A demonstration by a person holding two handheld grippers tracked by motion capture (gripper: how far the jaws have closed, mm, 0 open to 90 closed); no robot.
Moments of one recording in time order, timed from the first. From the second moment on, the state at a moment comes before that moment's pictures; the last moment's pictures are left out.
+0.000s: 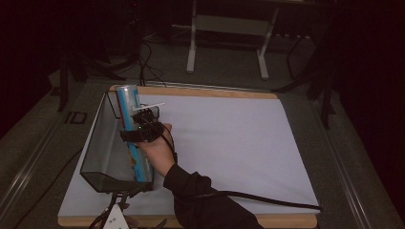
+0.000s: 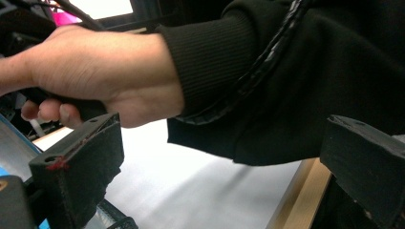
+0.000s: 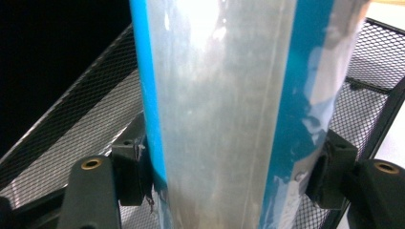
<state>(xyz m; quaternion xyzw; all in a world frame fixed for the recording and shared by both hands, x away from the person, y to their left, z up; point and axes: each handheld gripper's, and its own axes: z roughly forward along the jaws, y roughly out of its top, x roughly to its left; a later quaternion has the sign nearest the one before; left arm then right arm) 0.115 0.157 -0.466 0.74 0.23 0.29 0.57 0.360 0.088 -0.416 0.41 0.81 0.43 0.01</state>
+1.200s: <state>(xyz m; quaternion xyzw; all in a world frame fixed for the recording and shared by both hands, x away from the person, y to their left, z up) 0.115 0.158 -0.466 0.74 0.23 0.28 0.57 0.408 0.110 -0.462 0.53 0.76 0.38 0.02</state>
